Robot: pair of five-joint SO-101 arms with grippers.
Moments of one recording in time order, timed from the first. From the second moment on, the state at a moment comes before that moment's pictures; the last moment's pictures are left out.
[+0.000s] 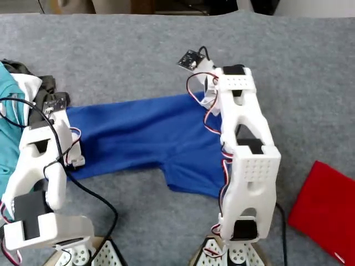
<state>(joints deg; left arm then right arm) -20.4 -4.4 42.6 58.7 -10.9 -4.6 38.0 -15.9 63.6 39.0</state>
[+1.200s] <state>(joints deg) -18.7 23.2 -1.3 65.3 -4.1 -6.0 1.5 18.7 61.8 38.5</state>
